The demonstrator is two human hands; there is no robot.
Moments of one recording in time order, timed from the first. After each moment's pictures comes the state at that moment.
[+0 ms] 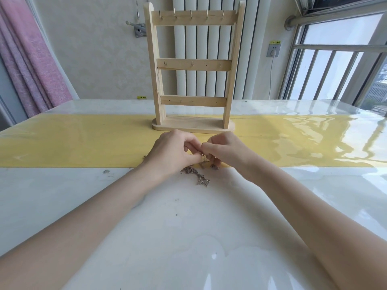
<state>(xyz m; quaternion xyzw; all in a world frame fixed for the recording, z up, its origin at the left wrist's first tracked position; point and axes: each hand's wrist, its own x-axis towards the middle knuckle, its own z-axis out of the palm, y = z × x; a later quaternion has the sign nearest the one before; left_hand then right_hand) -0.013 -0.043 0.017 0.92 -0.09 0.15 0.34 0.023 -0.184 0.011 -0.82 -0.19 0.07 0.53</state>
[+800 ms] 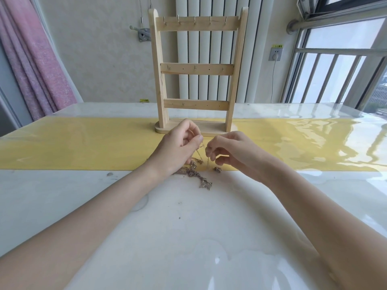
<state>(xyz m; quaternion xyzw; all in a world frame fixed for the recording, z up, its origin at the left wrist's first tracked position) -0.005 -0.037 0.013 0.83 -0.15 0.16 0.51 0.031 -0.198 0.015 -0.73 -0.22 0.15 0.63</state>
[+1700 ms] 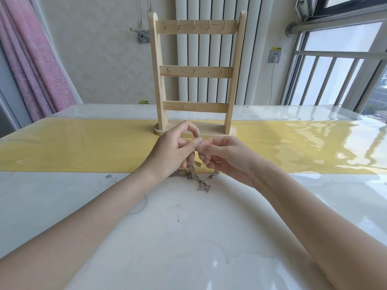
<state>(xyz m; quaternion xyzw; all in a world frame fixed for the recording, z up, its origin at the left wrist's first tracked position) -0.006 -0.033 0.013 0.83 -0.14 0.15 0.52 0.027 -0.190 0.012 -0.64 -0.24 0.22 0.70</state>
